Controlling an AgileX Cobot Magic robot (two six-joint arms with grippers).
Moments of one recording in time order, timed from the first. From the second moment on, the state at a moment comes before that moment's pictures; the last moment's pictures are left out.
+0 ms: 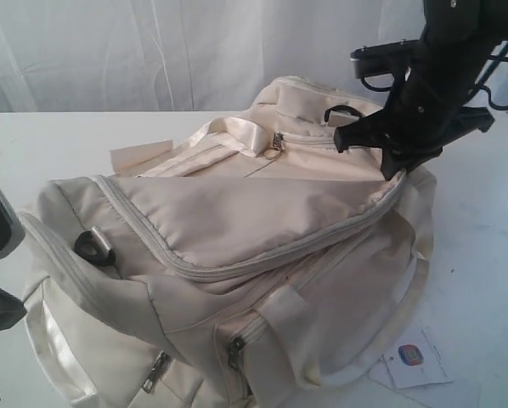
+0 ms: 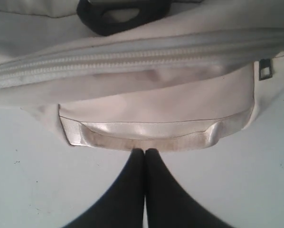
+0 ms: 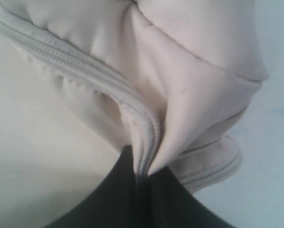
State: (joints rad) left arm -0.74 0.87 -0.62 0.19 0.83 0.13; right arm 0.43 1.77 -1.47 -0.06 1.06 0.12
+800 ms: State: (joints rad) left arm -0.74 0.87 -0.69 0.04 0.89 0.25; right arm 0.42 1.46 -1.12 0.00 0.97 0.11
